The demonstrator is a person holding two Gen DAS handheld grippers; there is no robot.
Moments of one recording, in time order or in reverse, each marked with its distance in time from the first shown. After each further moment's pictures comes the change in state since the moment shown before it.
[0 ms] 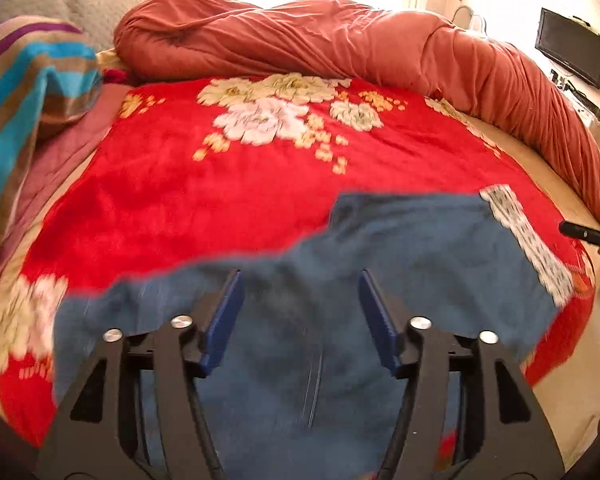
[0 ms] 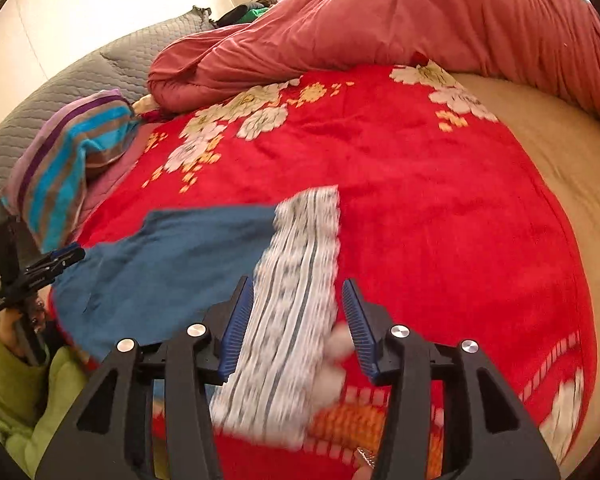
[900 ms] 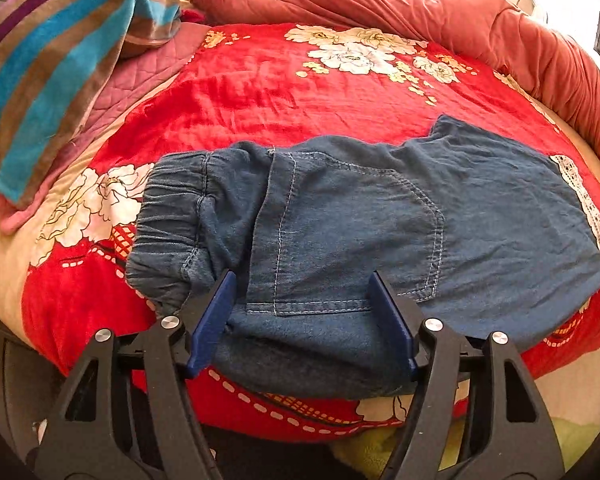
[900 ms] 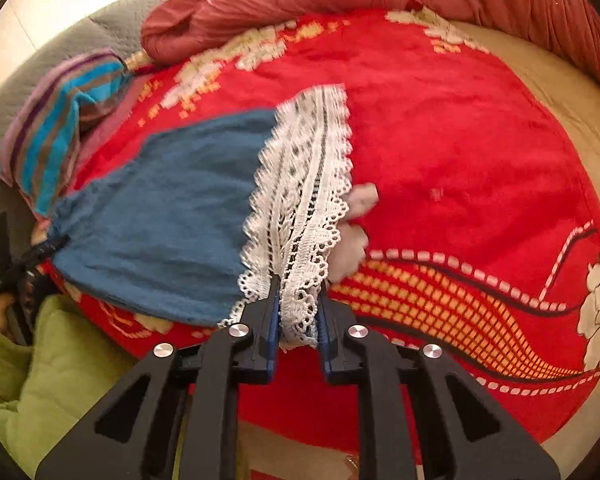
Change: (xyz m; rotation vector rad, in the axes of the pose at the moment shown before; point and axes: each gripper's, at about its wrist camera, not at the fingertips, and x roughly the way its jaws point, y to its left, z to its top) left arm -0.011 0.054 -0.061 -0.115 0.122 0.187; right arm 0.018 0.012 -0.061 0.011 0.162 -0.071
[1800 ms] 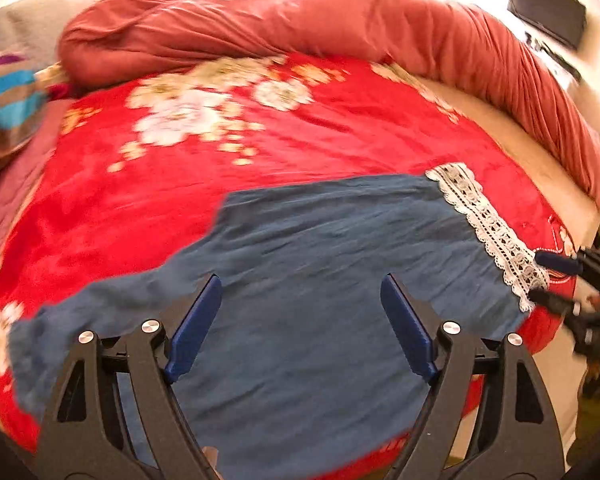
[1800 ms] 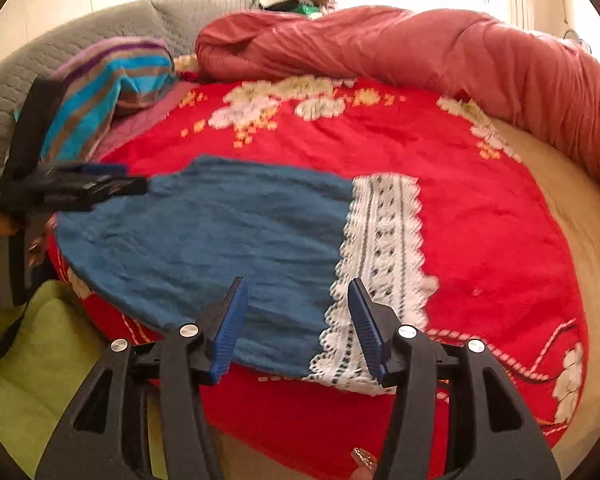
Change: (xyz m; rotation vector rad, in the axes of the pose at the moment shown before) left arm 0.008 -0.172 0.072 0.251 -0.023 -0.261; right arm -0.019 0.073 0.010 -0.226 -0.161 -0.035
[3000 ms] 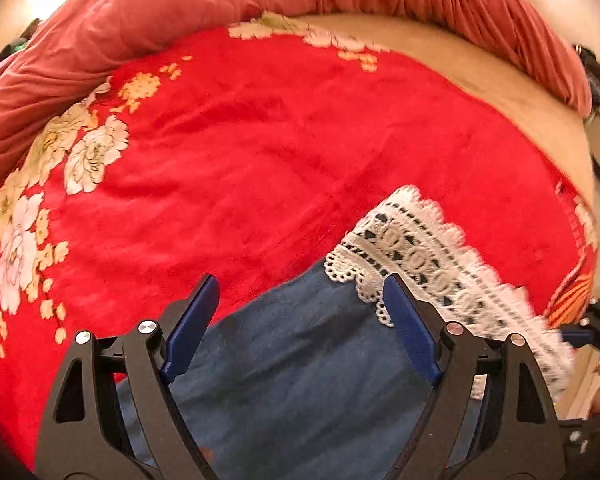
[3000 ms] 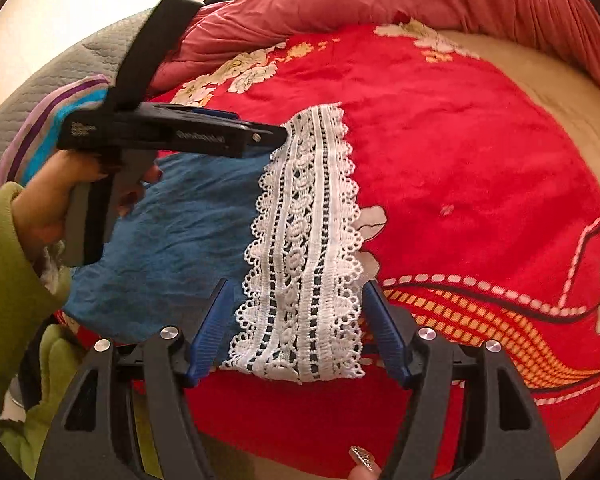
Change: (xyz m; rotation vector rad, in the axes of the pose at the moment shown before) left arm 0.140 -0.137 0.090 0.380 0.147 -0.117; right arm 0.025 -0.071 -0.024 0.300 0.050 0.044
